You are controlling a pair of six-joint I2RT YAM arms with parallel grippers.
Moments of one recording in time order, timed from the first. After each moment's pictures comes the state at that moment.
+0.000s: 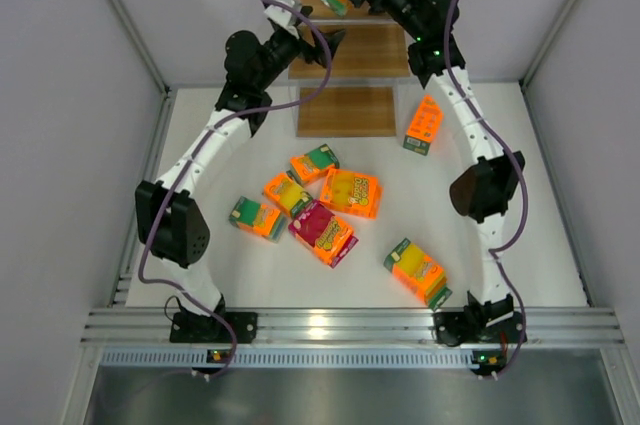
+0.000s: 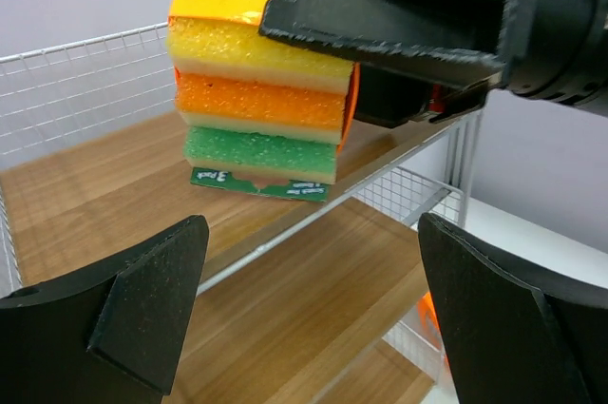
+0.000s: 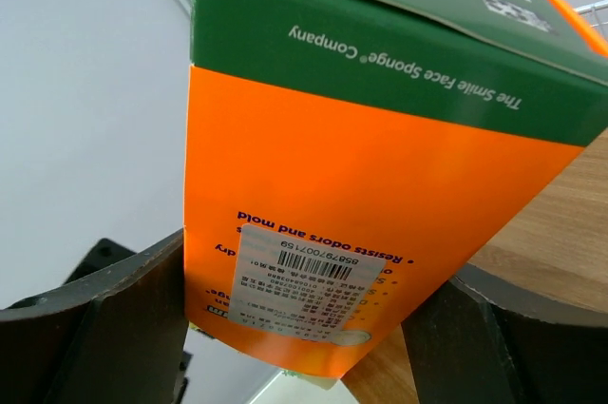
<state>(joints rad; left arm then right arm) -0.38 1.77 1.71 0.43 0.38 -0.04 0.35 2.22 2.48 0.17 -0.43 0.77</state>
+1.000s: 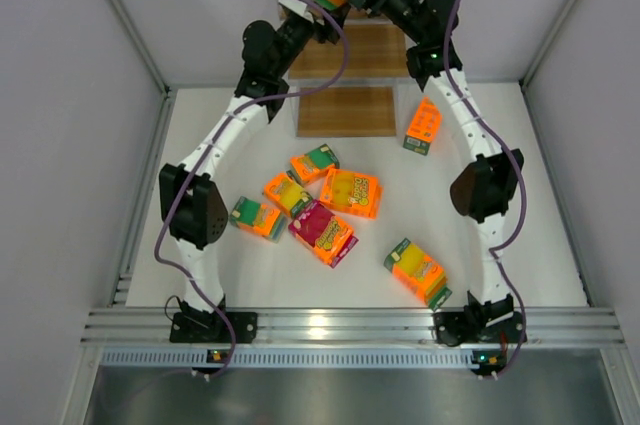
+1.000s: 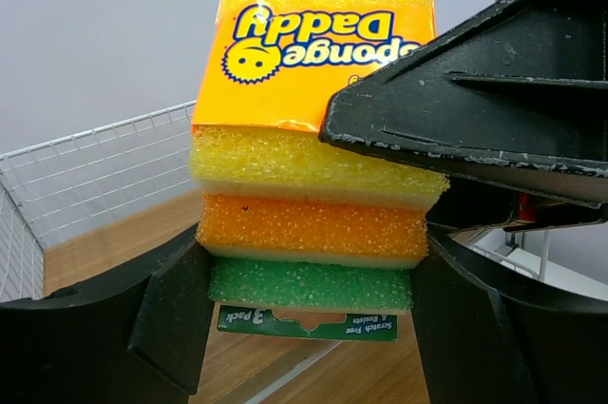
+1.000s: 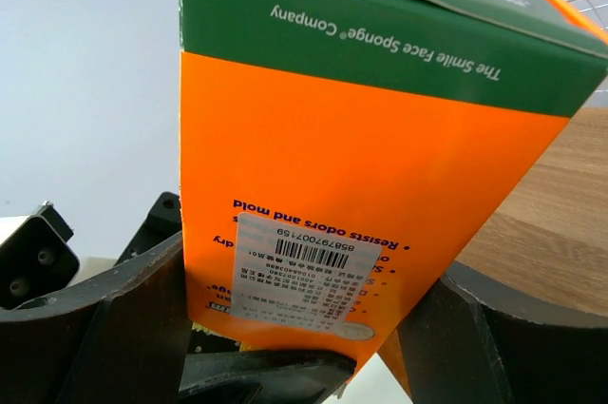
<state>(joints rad) -0.41 1.97 1.94 0.51 0.27 0.05 0.35 2.22 2.41 0.33 -0.55 0.95</state>
